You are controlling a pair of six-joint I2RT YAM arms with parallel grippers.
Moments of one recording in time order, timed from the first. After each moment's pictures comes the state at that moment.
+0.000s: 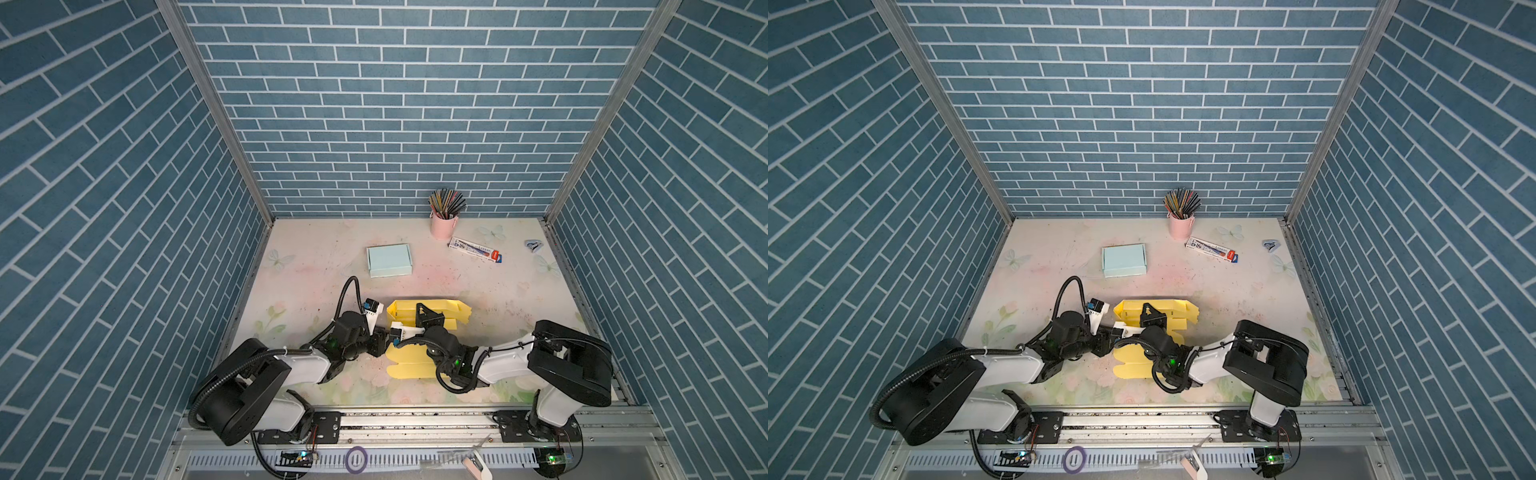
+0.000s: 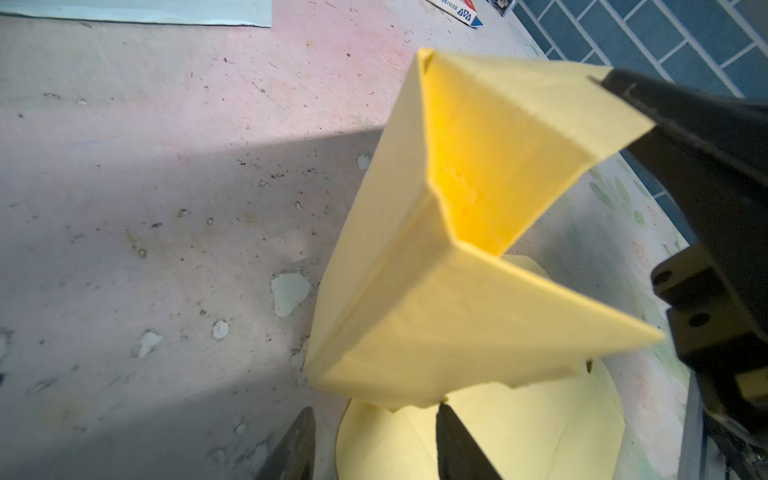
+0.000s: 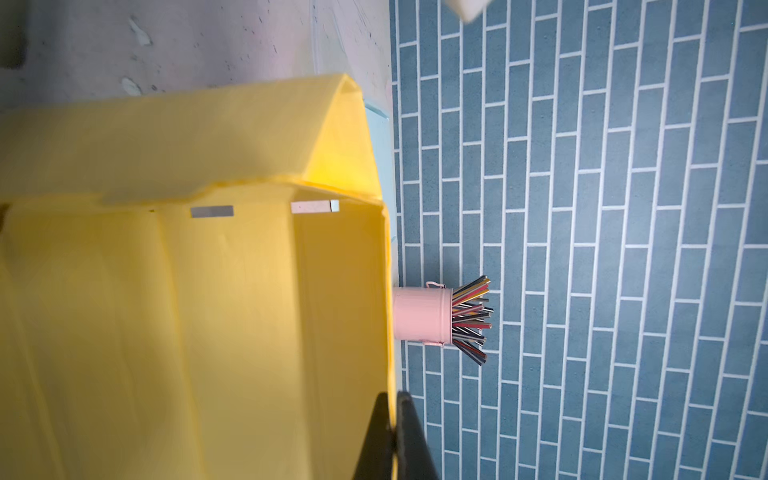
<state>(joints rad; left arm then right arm) -0.63 1.37 0.24 0.56 0.27 -0.37 1.20 1.68 0.55 0.83 0.77 -1.23</state>
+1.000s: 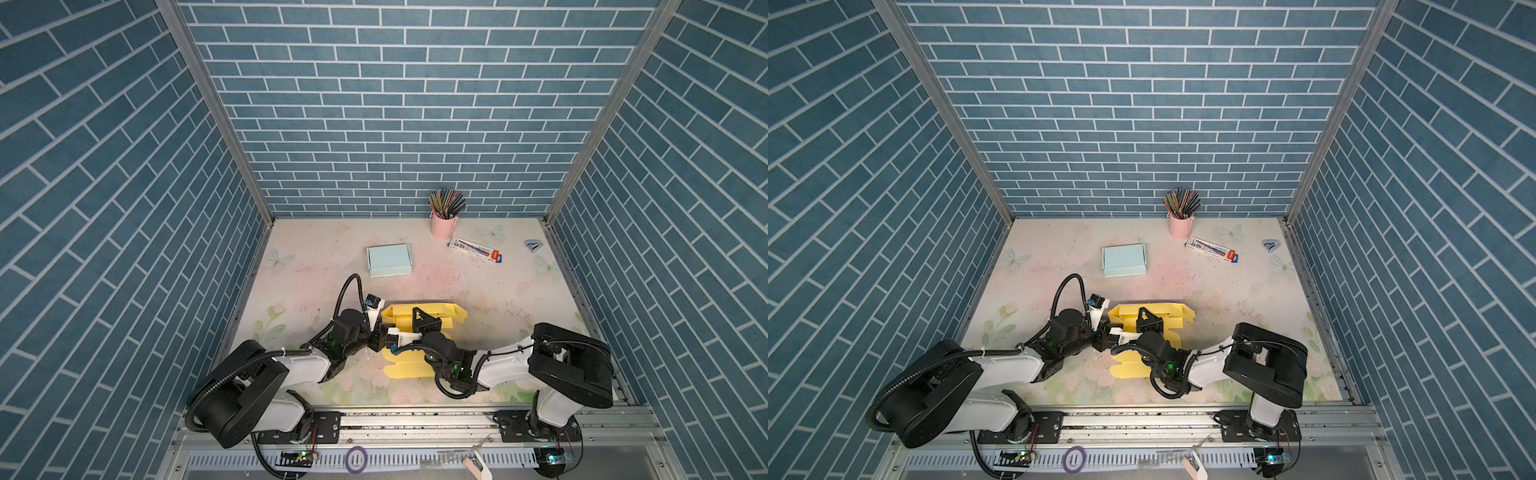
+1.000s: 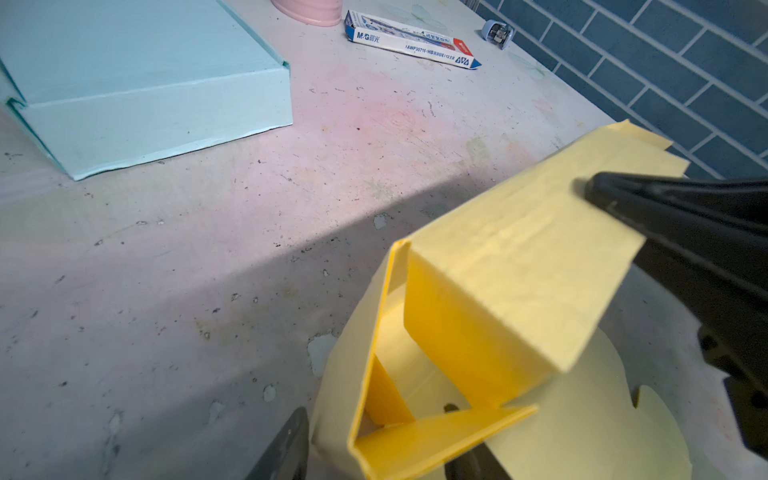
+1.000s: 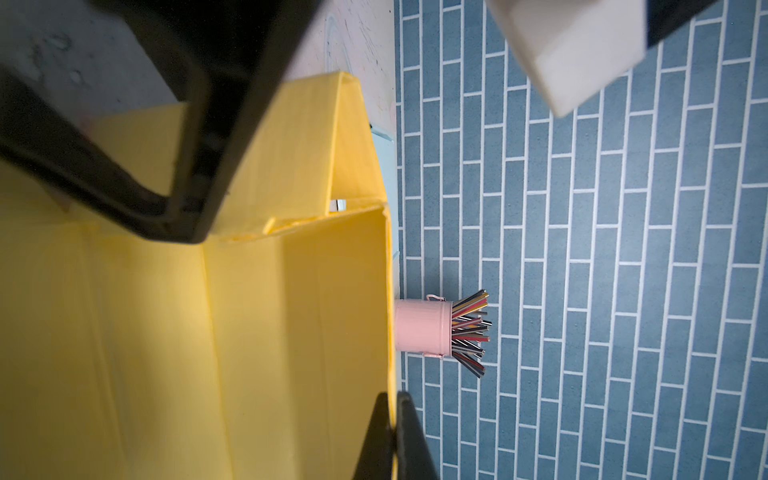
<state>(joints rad) -0.63 1.36 0.26 0.61 0.19 -0.23 1.24 1.68 0.55 0.83 0.78 -1.23</state>
